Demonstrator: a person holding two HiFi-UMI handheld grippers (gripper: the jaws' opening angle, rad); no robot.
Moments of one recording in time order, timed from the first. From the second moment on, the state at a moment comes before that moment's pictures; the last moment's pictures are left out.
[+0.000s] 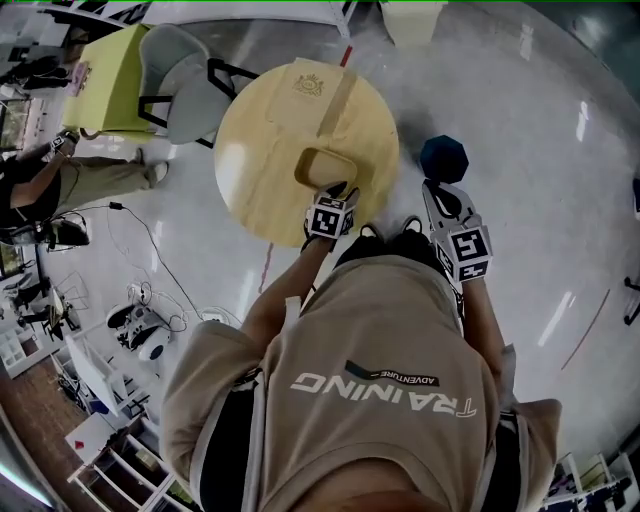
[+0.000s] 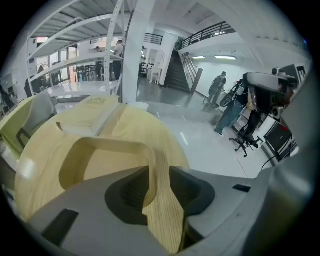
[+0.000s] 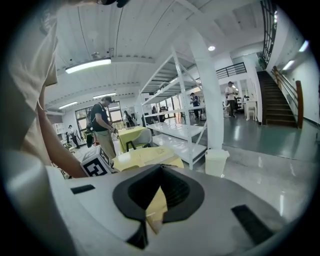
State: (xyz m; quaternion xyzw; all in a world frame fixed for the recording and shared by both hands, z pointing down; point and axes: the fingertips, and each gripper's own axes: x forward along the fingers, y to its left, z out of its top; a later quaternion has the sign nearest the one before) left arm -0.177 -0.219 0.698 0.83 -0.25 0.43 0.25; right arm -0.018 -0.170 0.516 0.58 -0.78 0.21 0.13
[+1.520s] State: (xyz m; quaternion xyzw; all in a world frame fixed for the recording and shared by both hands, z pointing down) left arm -0.202 -0.226 0.585 0.88 -0.27 0.30 0.24; right arm -0.072 -0.144 0.492 0.57 -0.79 0.19 0.15
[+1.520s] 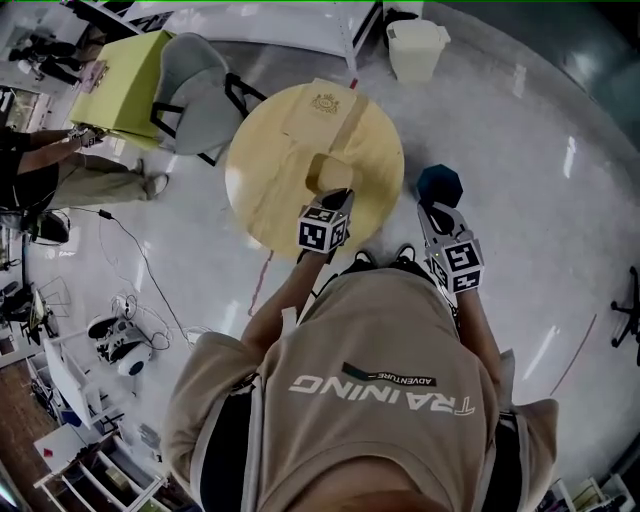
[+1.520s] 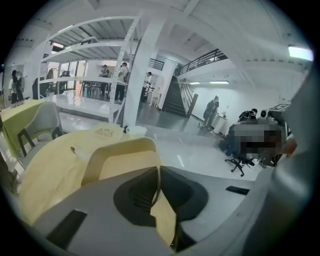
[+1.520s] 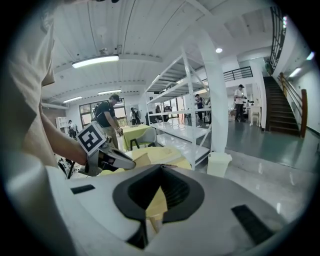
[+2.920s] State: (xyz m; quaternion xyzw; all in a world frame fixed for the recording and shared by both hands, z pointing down) left arm -0.003 -0.210 0.578 0.91 -0.21 0.29 0.23; right arm 0.122 -0.096 0.523 0.65 -0.71 0.23 0.11
